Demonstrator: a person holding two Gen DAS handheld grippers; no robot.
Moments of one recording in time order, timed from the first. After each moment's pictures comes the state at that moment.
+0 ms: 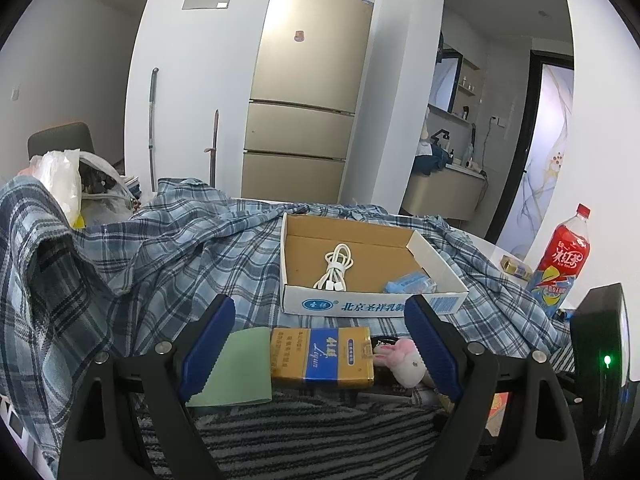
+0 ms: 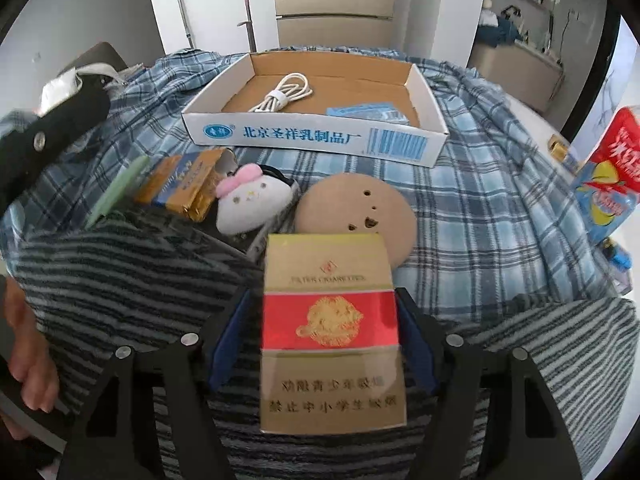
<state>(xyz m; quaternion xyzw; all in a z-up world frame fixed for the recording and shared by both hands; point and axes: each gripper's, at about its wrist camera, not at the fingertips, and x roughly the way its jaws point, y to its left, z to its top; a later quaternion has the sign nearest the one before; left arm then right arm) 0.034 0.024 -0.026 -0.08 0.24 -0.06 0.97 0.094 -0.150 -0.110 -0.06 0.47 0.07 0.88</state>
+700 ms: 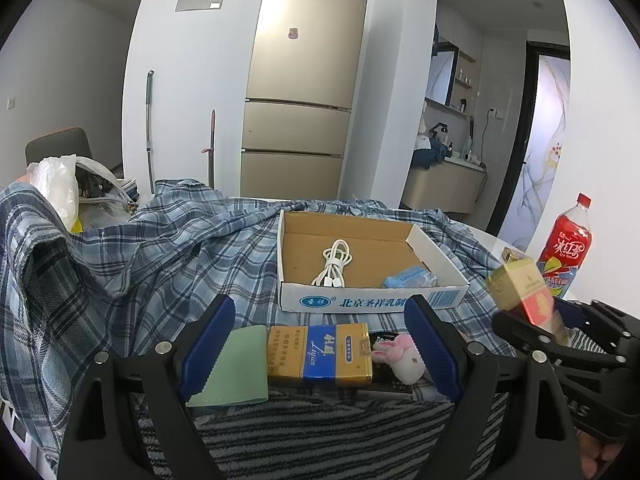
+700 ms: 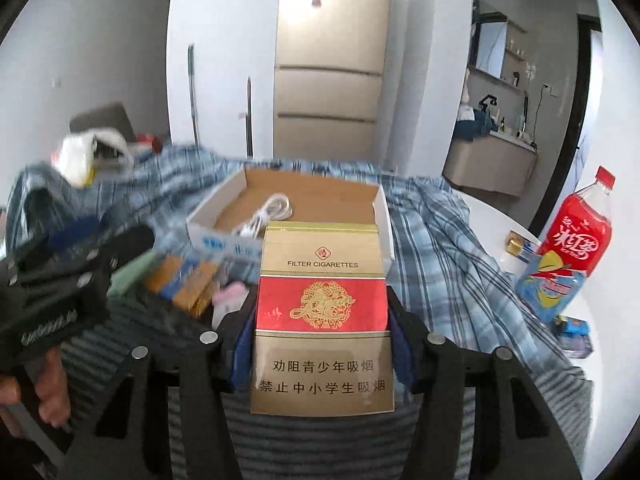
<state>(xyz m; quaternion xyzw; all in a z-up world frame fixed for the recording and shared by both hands) 0.036 0.020 -0.028 -0.06 0.24 -0.06 0.97 0.076 -0.170 -0.055 -0.06 0.28 0.07 0.95</state>
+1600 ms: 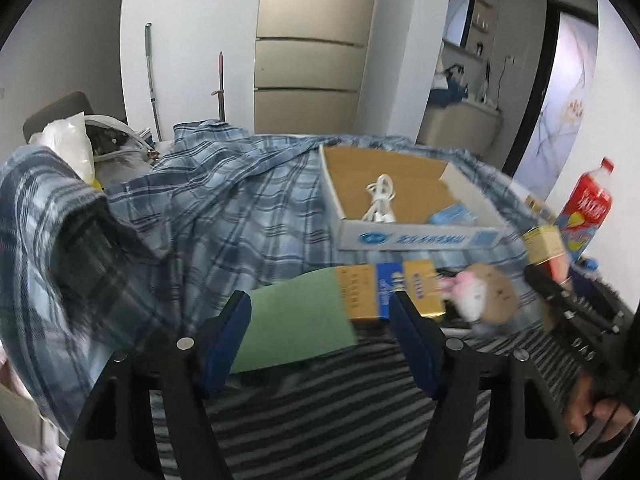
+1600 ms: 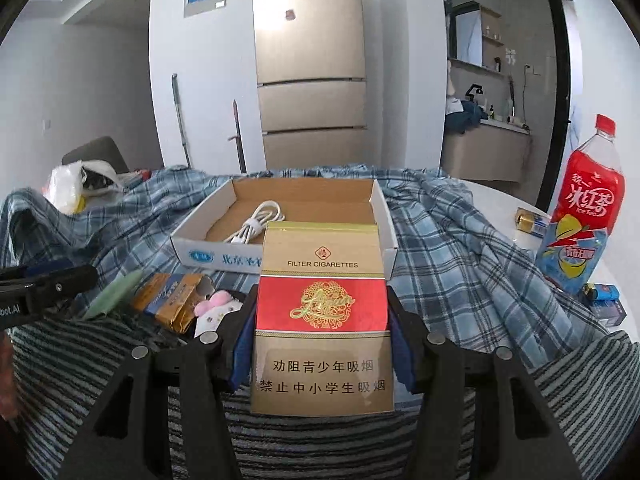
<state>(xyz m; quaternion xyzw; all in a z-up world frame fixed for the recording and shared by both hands) 0.053 0.069 -0.044 -0.04 0.37 -0.05 0.93 0.087 -0.179 -0.084 -0.01 0.26 0.06 0.96</state>
